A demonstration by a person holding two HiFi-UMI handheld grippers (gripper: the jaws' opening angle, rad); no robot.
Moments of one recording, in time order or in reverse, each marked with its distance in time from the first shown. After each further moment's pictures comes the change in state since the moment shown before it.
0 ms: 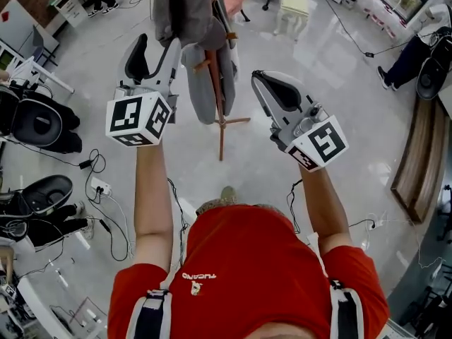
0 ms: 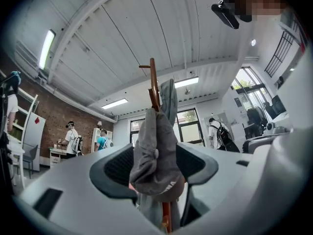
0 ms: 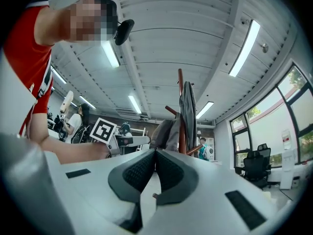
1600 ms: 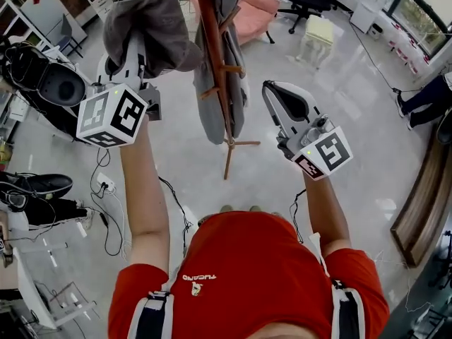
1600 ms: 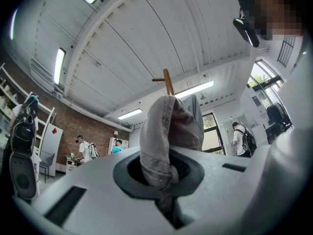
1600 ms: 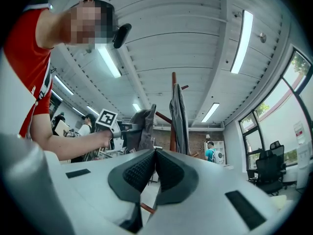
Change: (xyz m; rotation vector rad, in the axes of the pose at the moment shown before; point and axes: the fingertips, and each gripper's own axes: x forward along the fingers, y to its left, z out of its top) left arm 0.037 0.032 0.086 0.006 -0.085 0.205; right arm 0.005 -0.083 0.008 0.045 -0.087 0.109
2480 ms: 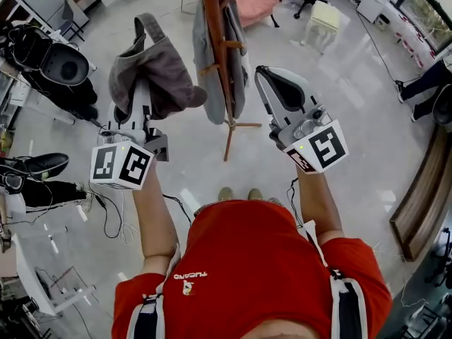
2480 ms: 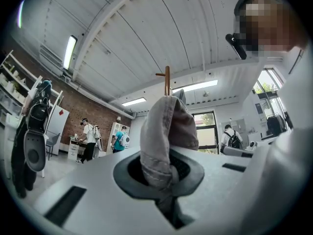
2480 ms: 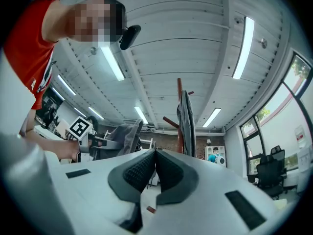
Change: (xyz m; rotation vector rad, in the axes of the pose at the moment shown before) left arm -0.125 -0.020 -0.060 -0.130 0.110 0.017; right arm 0.001 0.041 0.012 -0.036 -0.055 0.004
